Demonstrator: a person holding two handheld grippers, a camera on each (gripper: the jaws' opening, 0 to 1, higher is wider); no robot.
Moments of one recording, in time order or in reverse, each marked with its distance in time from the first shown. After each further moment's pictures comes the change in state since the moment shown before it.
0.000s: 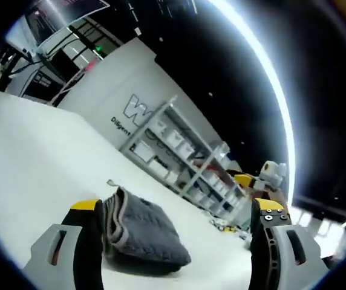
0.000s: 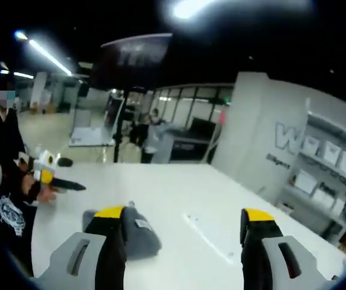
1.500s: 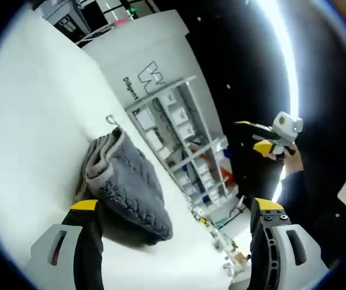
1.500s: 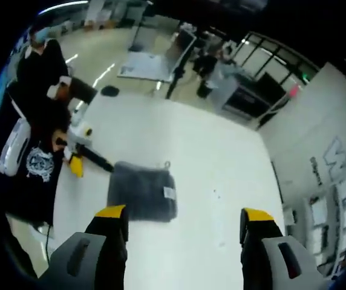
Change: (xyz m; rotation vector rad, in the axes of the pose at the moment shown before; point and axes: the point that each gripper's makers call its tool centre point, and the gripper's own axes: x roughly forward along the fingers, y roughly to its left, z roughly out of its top) left arm 0.014 -0.003 -0.066 -0.287 0.111 -0.002; right arm 0.032 0.054 0.047 -0.372 0.484 0.322
